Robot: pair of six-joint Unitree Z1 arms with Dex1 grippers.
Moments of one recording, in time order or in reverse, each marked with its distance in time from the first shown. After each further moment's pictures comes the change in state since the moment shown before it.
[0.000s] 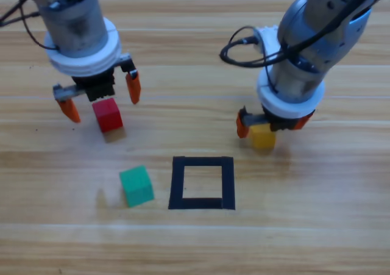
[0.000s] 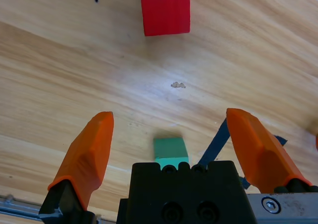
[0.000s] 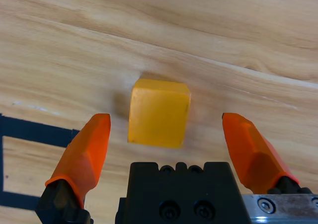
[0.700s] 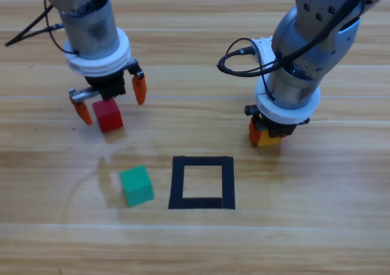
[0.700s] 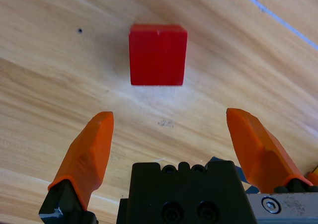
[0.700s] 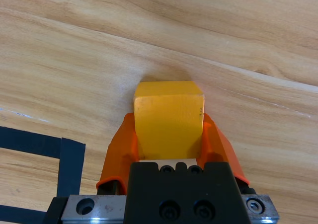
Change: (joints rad) arm 0 0.080 0.151 -0.115 0.002 -0.057 -0.025; arm 1 -0.008 0.049 -0.015 0.000 0.014 -0.019
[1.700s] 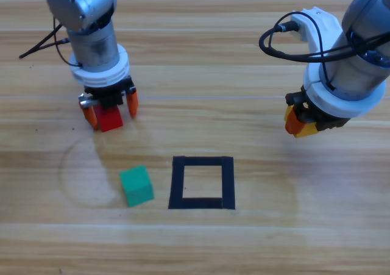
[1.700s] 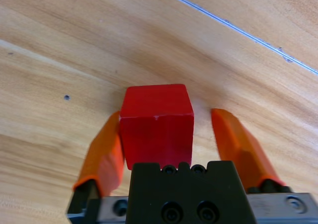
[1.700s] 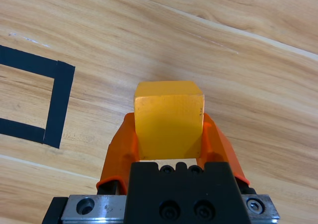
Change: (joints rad) arm 0 0.070 0.130 -0.027 -0.072 -0.012 0.138; arm 1 0.030 -0.306 0.246 -0.016 -0.054 -0.043
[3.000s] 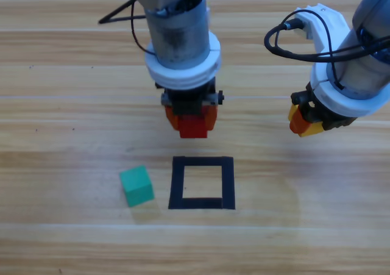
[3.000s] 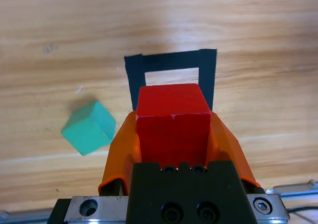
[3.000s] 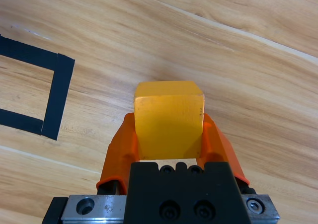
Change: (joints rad) arm 0 -0.382 -0.062 -0.279 0.277 -0.017 0.131; arm 1 0.001 -0.033 0.022 -0.001 0.000 -0.029
